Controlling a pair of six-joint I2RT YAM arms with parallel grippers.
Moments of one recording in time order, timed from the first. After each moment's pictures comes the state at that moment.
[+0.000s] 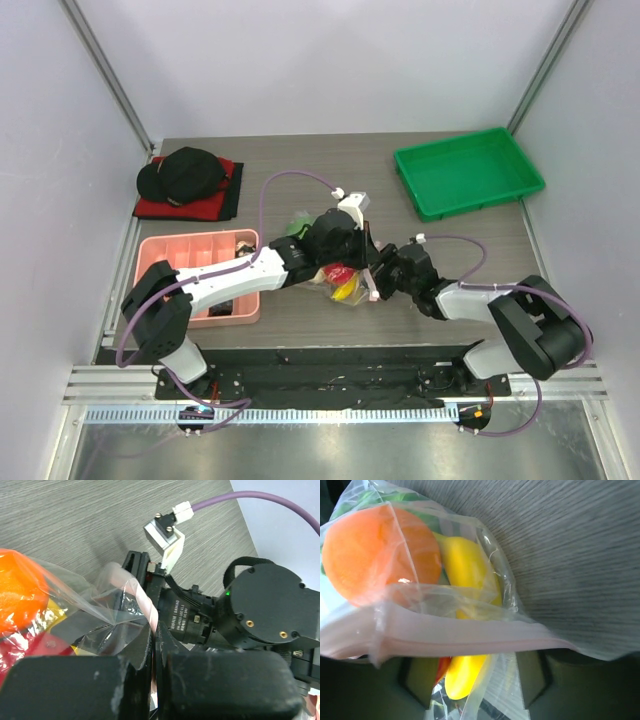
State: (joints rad) left arm -0.98 1.61 1.16 -0.02 0.02 -0.69; right arm 0.53 1.38 0.35 0.42 -0.14 1.32
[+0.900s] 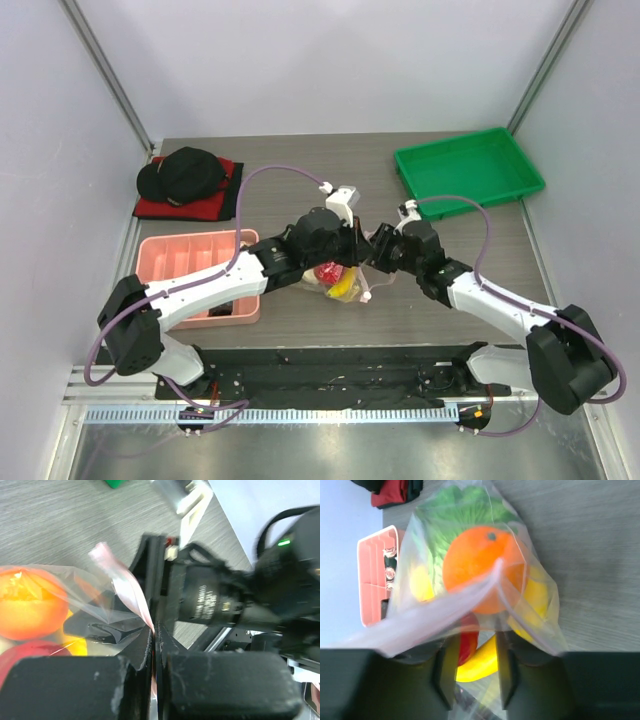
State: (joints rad) left arm -0.99 1.47 1.13 -0.06 -0.03 -0.62; right arm 0.54 1.20 0.59 0.13 -0.18 0.87
